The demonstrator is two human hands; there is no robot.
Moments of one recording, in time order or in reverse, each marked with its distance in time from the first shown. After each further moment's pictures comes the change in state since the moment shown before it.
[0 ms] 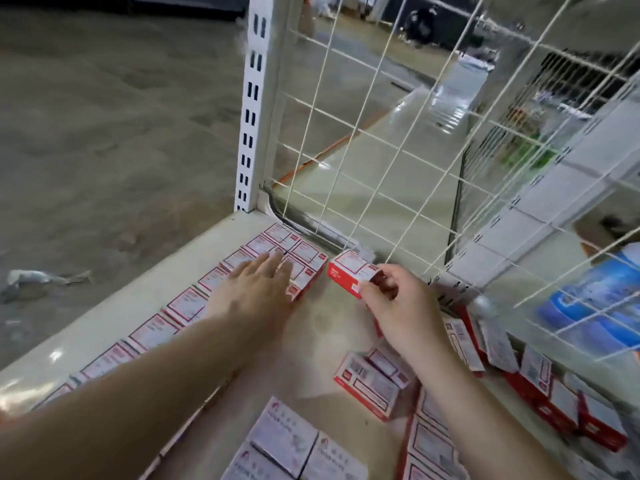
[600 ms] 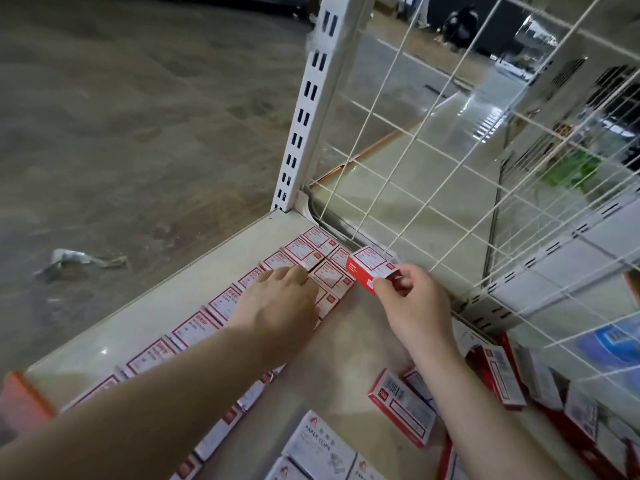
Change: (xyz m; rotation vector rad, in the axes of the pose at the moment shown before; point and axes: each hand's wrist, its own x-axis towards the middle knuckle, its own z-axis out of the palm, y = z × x) left_hand -0.004 -0.022 0.007 -0.038 0.098 0.063; right_hand 0.021 -0.019 0.034 -0.021 0.019 0.018
